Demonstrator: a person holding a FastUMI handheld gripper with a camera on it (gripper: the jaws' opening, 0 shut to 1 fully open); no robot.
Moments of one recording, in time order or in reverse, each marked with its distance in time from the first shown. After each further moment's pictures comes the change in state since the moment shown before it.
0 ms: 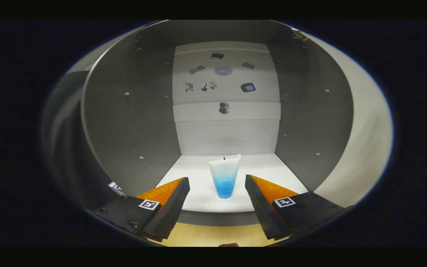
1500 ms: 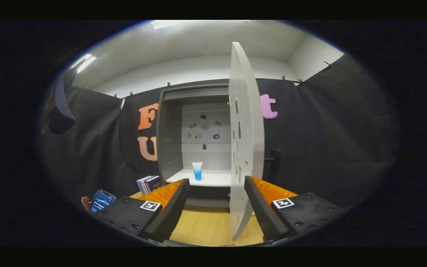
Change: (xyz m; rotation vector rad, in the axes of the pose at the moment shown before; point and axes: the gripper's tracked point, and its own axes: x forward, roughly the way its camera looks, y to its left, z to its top) arm -0.422 -0.132 0.000 -0.033 -0.299 0.030
